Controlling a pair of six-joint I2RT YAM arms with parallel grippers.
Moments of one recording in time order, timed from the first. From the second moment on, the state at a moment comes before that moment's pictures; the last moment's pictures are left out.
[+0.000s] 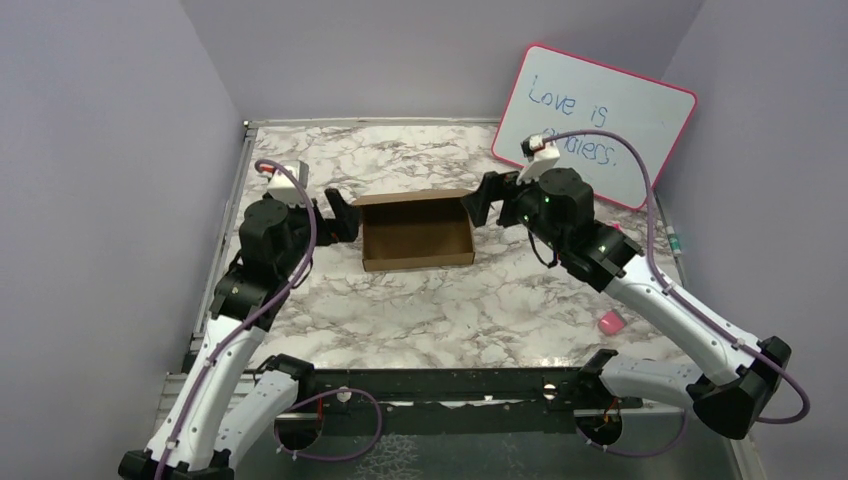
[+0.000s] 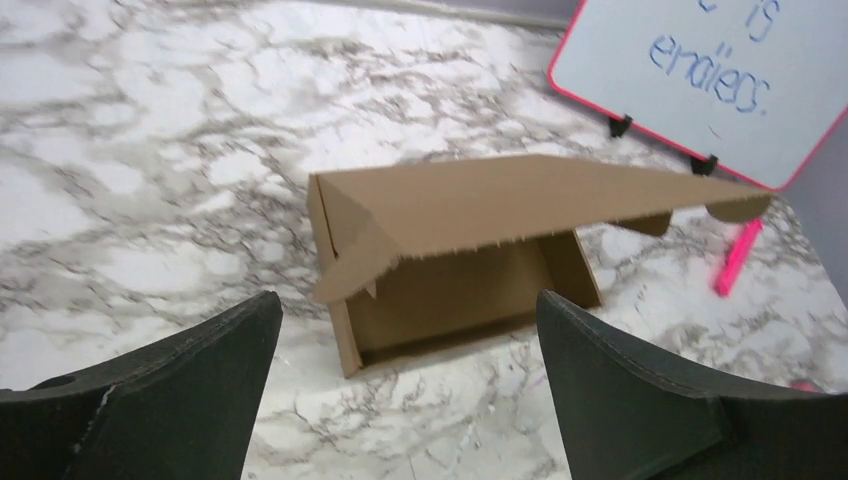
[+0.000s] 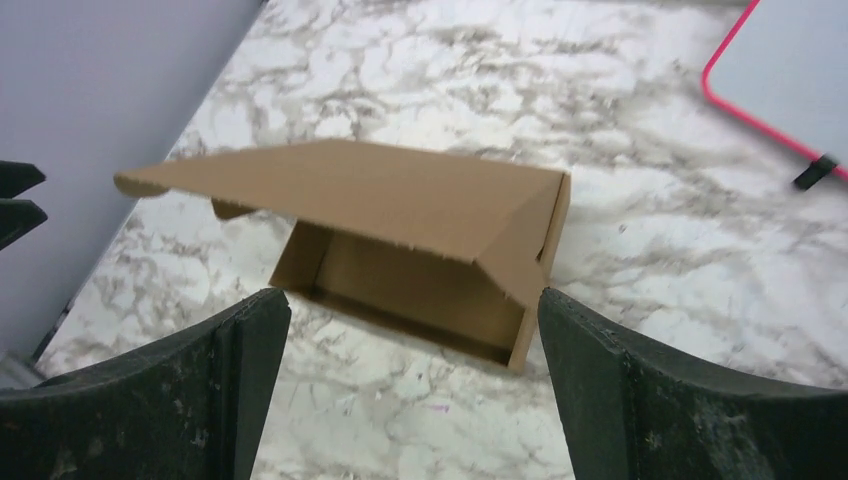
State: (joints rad) left arm -0.31 0.72 0.84 -0.39 0.04 -0.34; right arm 0.72 1.09 1.06 -0.26 0.19 0.36
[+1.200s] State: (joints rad) left arm -0.24 1.05 0.75 -0.35 0.16 -0.30; right arm 0.60 1.33 0.96 -0.22 0.00 0.26
